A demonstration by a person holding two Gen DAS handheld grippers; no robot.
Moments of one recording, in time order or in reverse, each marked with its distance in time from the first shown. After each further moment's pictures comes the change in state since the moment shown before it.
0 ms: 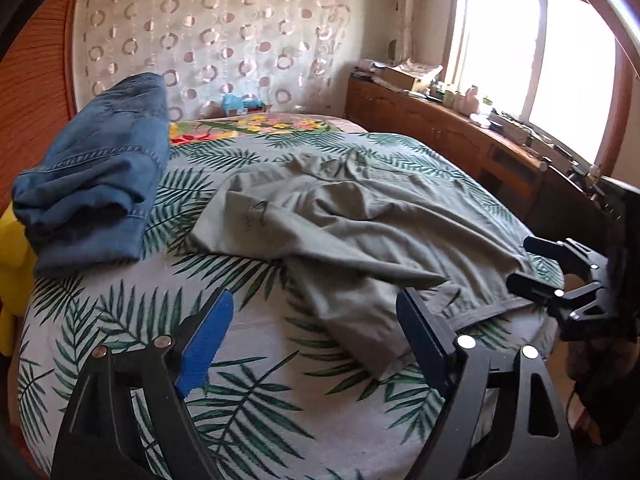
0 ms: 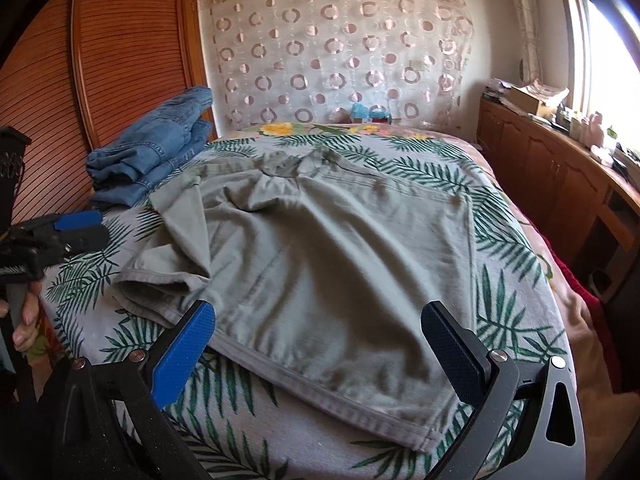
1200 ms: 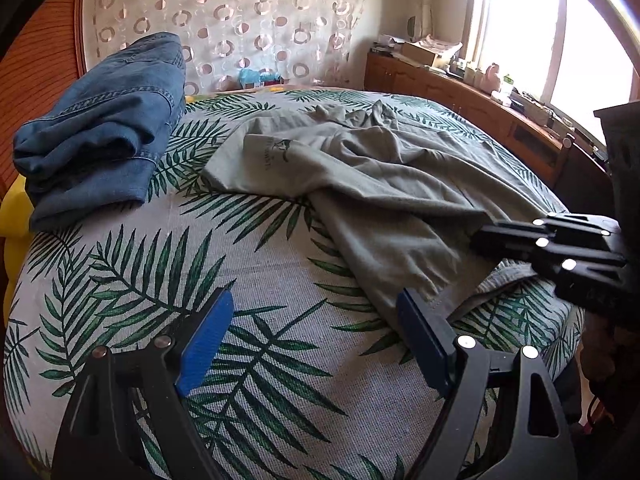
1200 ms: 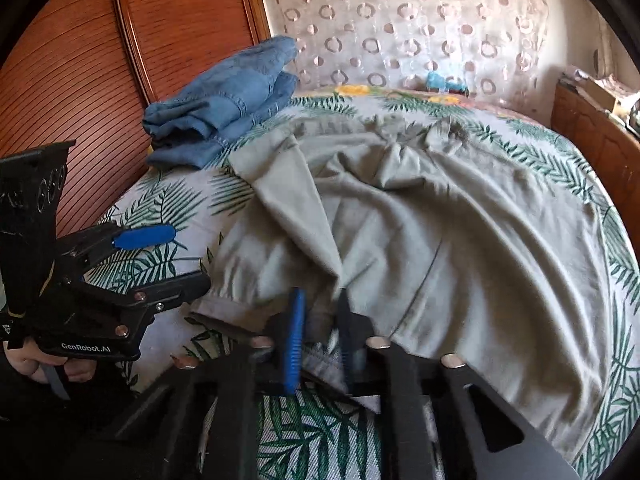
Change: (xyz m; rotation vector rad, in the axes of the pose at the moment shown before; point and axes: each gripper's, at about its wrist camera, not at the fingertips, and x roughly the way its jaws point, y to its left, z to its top) left arm 0.020 0.008 -0.030 -0.022 0.089 0.050; right arm 0.058 0.040 0.027 -0.069 0.101 0.211
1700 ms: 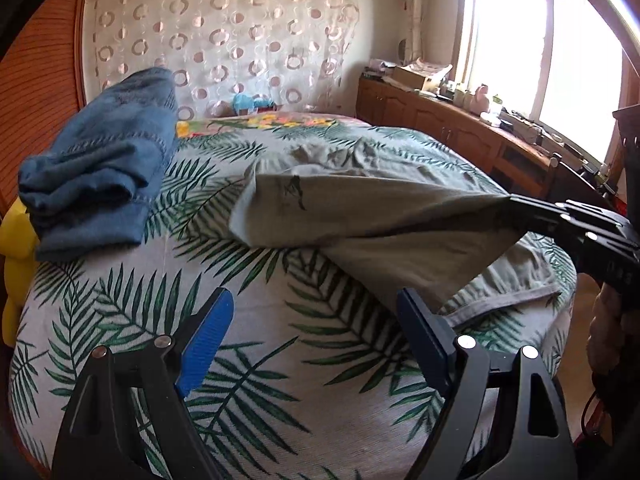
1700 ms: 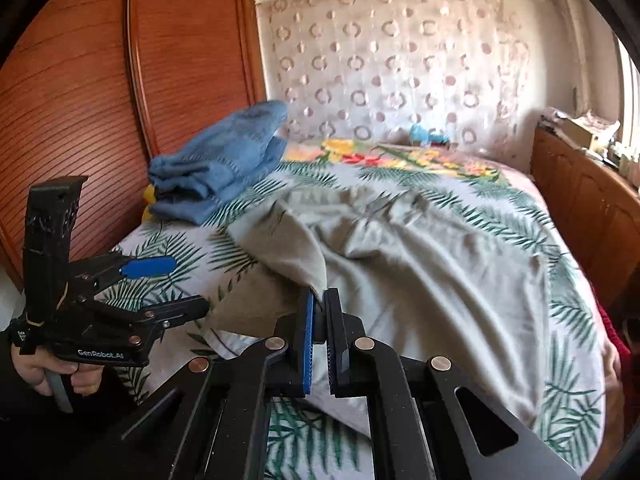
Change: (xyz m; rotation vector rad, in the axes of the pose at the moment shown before) left arm -0.020 -0.015 0.018 0.014 -0.098 -0.026; right arm -0.067 0.001 -0.009 -0.029 -0.173 -0.087
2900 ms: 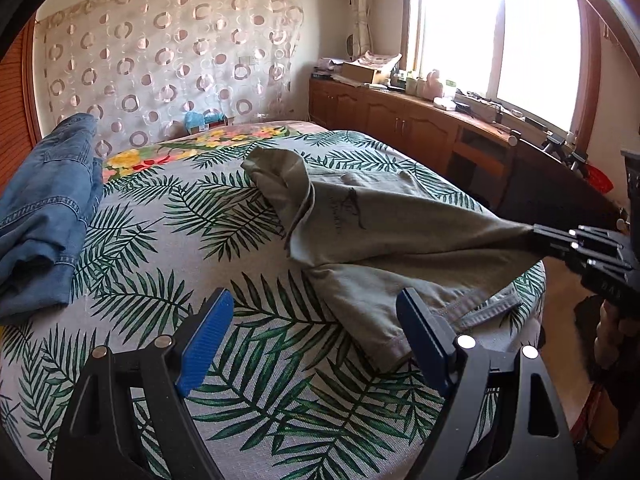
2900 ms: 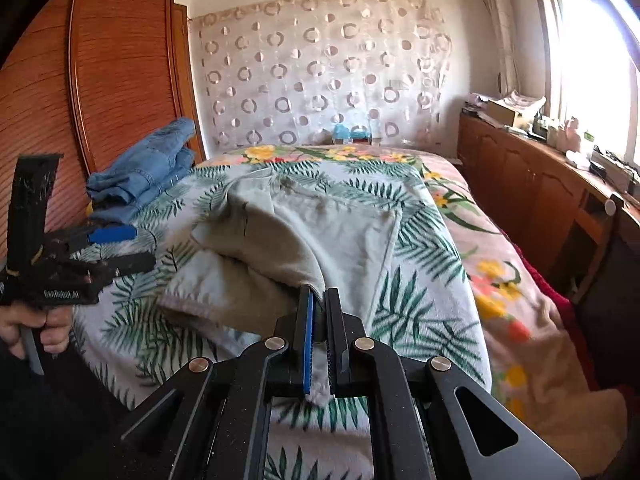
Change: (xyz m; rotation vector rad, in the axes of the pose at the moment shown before) left arm 0.018 -0.075 0.024 0.128 -0.002 -0.095; right arm -0.065 -0.015 -0.035 0.103 0.013 -0.207
